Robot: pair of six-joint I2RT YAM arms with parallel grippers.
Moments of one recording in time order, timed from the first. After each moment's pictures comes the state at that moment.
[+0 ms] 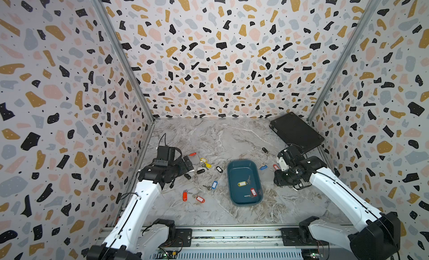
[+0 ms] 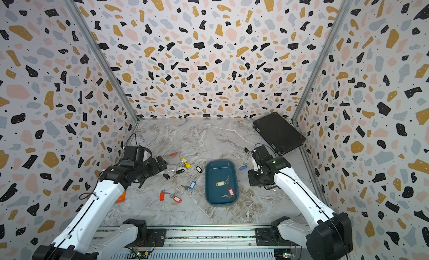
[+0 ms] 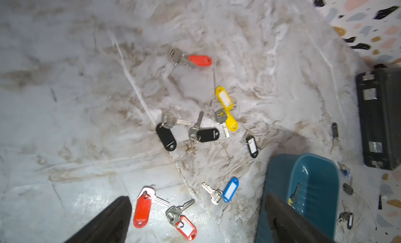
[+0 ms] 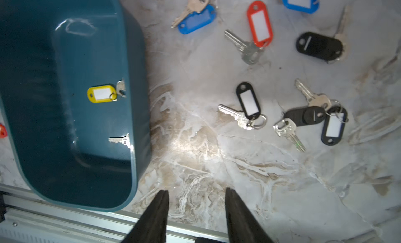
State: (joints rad) left arm -0.13 0.97 0.92 -0.84 0.09 -0.56; right arm 0.49 1.19 0.99 -1.08 -0.08 0.33
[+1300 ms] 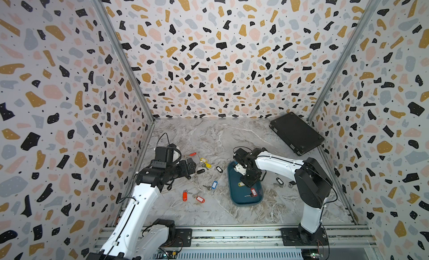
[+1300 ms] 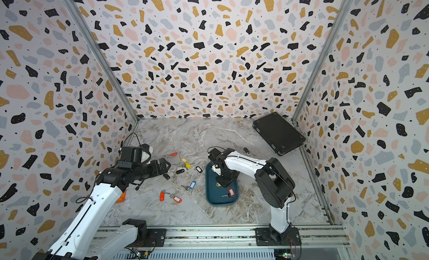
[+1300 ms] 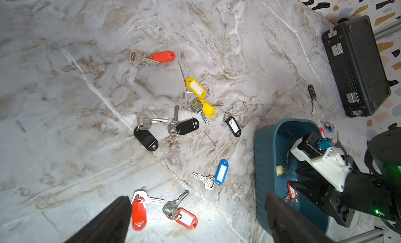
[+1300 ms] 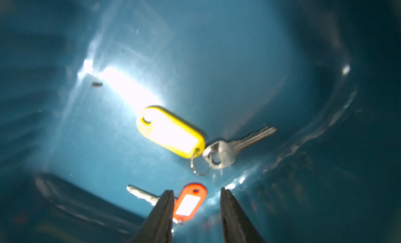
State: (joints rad) left arm -0.13 0.95 0.89 -0.83 0.23 -0.40; right arm 0.80 1.87 1.33 -1.02 -0.01 -0.04
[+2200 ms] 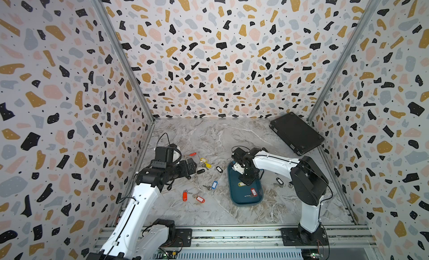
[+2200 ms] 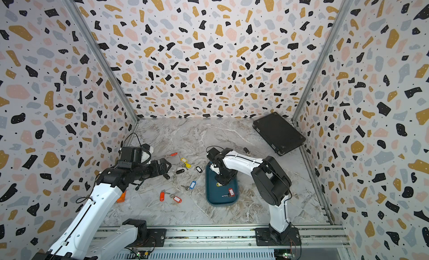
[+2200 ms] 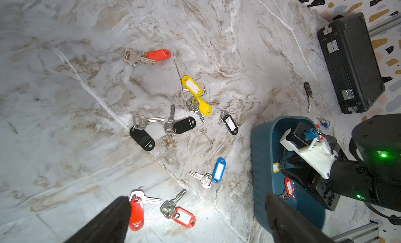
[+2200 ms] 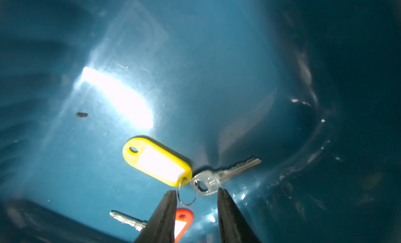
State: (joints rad) left arm -0.13 0.95 0.89 -0.83 0.25 -0.39; right arm 0.80 1.92 1.35 -0.98 0.04 -0.09
